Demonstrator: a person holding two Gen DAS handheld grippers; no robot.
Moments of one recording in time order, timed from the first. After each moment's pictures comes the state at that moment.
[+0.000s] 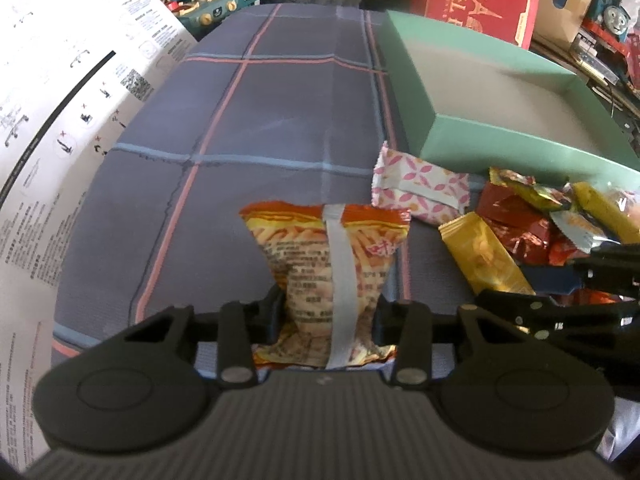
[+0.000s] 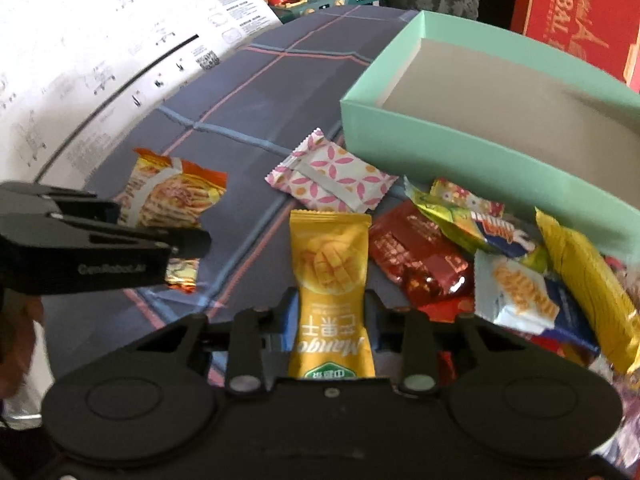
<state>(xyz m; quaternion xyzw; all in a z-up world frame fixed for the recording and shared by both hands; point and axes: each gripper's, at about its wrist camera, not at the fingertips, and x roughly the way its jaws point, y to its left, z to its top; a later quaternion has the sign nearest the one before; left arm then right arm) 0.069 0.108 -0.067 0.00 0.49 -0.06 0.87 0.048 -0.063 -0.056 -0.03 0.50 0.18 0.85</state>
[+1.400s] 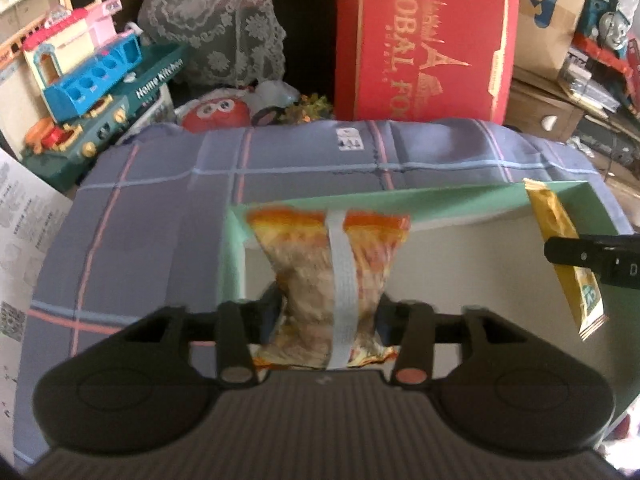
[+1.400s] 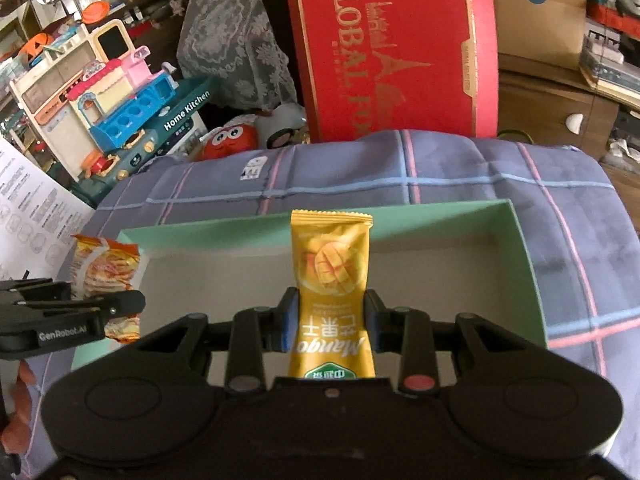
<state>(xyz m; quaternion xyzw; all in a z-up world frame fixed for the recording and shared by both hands) 0.332 -0.066 -0.029 0.06 0.46 -0.09 0.88 0.254 -0.293 -0.018 0.11 0.44 0.03 0.89</state>
